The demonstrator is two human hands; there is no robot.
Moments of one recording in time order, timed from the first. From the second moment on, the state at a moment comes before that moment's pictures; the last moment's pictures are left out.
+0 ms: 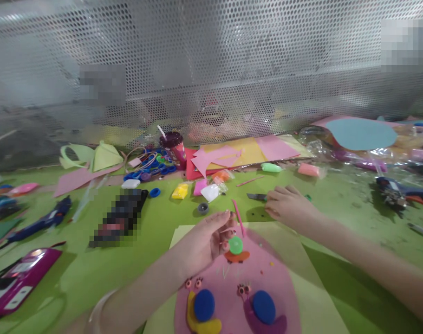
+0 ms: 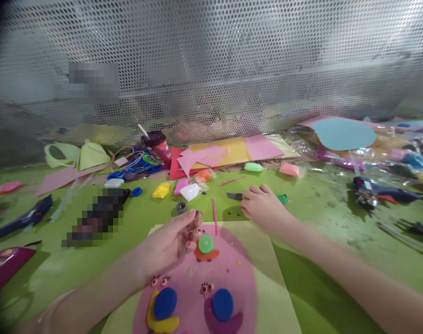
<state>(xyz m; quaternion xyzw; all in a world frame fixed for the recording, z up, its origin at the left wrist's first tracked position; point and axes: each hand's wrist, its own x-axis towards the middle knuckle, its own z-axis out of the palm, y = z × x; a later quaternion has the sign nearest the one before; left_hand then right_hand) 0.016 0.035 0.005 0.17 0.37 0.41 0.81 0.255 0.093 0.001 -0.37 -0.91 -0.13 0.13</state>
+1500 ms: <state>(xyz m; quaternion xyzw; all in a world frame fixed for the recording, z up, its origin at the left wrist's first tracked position) 0.029 0.015 0.006 0.32 0.37 0.37 0.79 0.211 0.026 0.036 -0.28 -0.88 -0.02 0.39</state>
